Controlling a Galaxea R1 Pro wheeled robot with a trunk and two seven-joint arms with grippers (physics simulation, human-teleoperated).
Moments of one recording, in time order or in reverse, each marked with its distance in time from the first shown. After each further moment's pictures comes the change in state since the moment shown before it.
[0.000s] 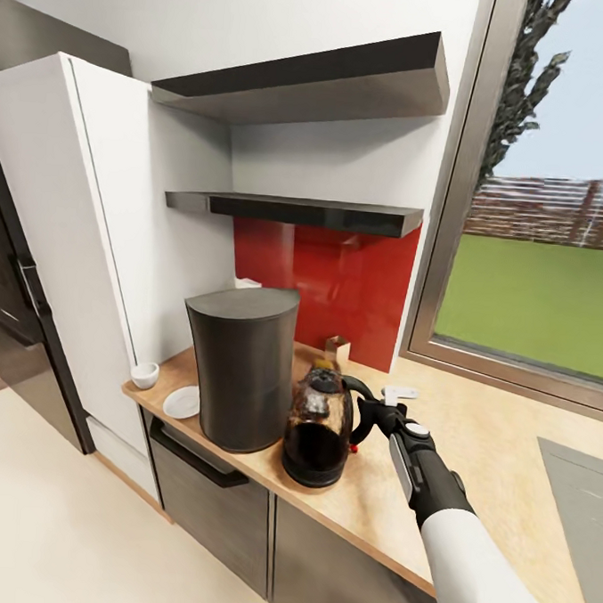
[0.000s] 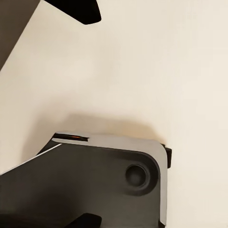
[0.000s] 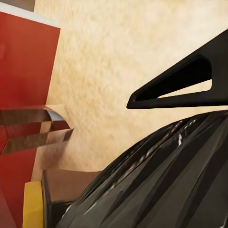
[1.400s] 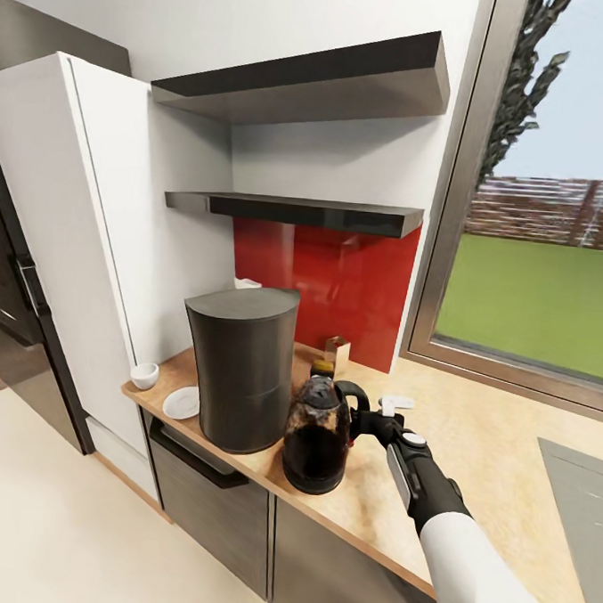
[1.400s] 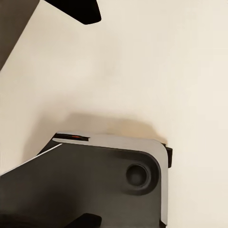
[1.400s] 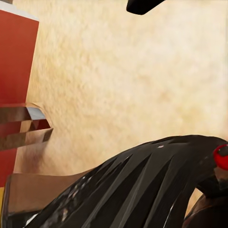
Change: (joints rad) left arm 0.000 -0.001 -0.002 0.000 -0.004 0.001 0.000; right arm 0.000 -0.005 -0.002 0.087 0.001 -0.043 -0.002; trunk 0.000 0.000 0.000
